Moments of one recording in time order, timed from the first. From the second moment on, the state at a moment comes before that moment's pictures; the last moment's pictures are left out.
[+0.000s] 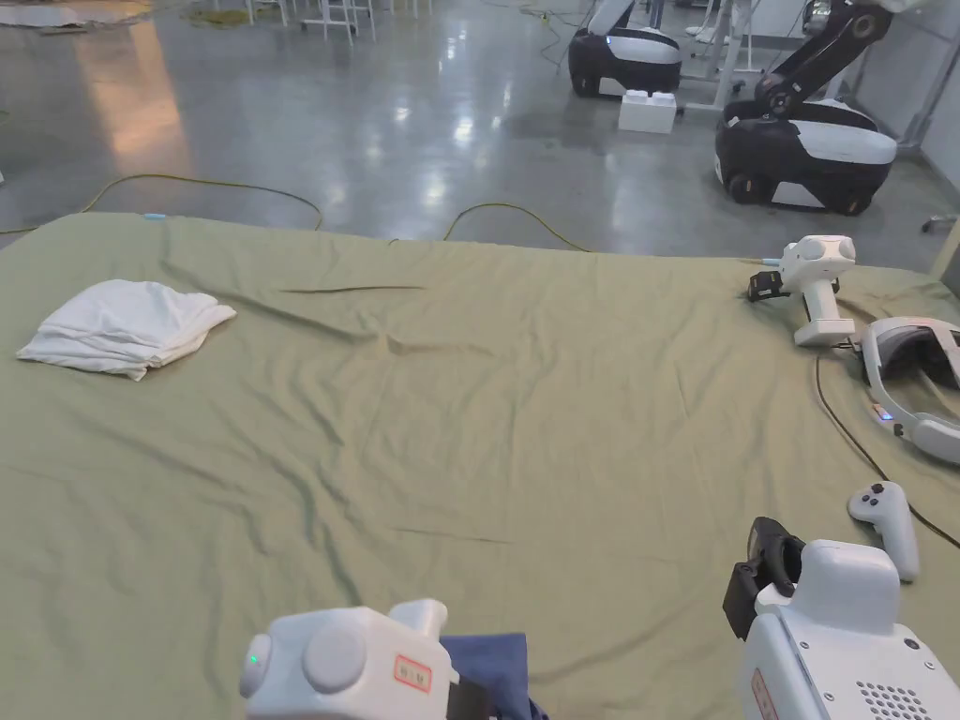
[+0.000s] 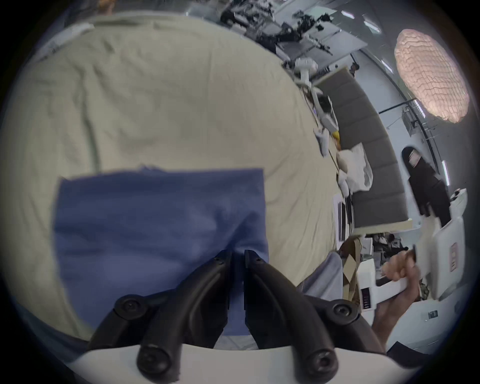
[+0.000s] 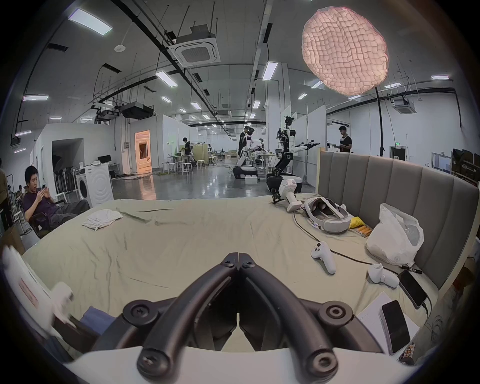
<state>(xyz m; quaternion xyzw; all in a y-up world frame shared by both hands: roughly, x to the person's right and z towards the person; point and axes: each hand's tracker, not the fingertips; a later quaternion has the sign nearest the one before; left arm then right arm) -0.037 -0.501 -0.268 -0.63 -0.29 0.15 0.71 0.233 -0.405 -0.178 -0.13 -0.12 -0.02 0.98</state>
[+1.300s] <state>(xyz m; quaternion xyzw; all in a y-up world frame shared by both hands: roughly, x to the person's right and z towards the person) -0.126 -0.365 -0.269 -0.05 -0.03 0.00 1.00 0.207 -0.356 -0.205 -0.03 -0.13 0.01 0.99</state>
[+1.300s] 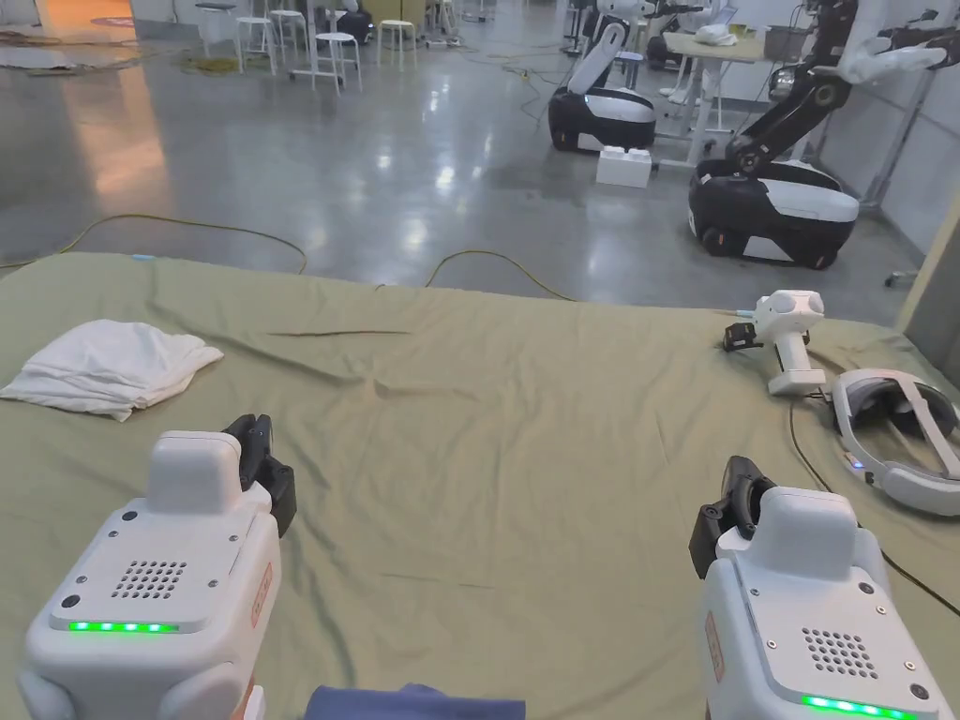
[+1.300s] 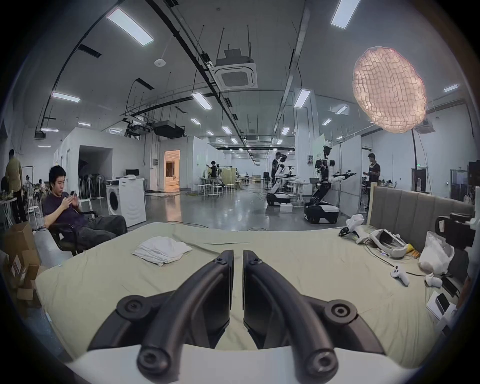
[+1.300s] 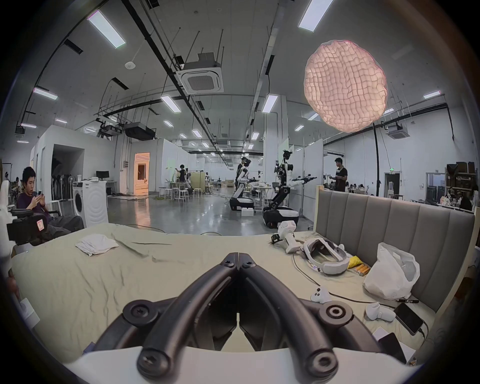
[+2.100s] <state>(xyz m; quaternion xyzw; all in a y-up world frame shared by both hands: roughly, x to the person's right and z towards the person) -0.219 -0.473 -0.225 -0.35 -0.11 0.13 0.92 0.073 -0.558 -0.175 -0.33 0.01 0.04 0.94</state>
